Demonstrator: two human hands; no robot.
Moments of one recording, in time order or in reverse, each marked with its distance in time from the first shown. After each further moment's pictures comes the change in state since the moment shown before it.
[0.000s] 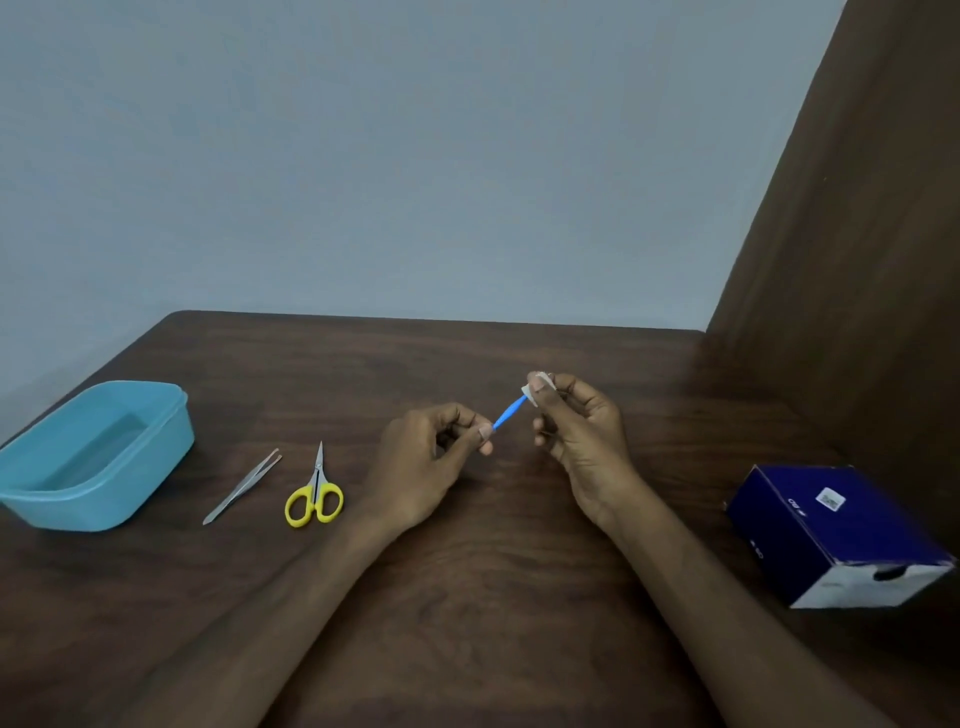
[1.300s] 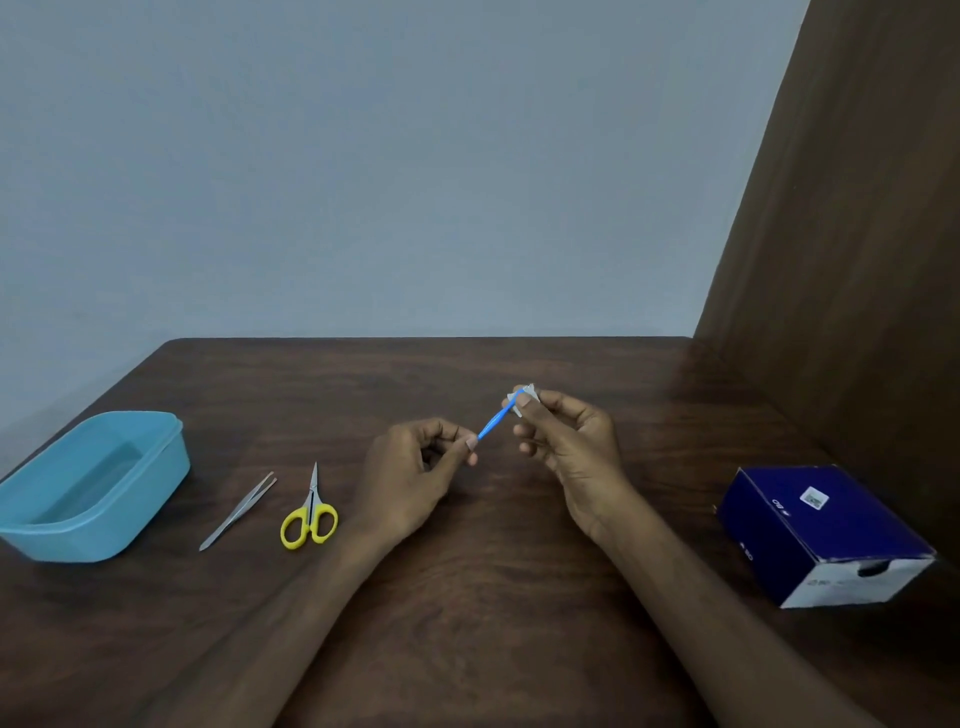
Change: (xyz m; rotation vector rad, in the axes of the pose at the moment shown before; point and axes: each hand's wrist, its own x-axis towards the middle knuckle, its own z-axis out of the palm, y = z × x) left_hand 0.004 -0.005 0.001 -0.009 0.049 -0.052; right_hand -0.004 -0.004 -0.001 0.049 -0.006 -0.006
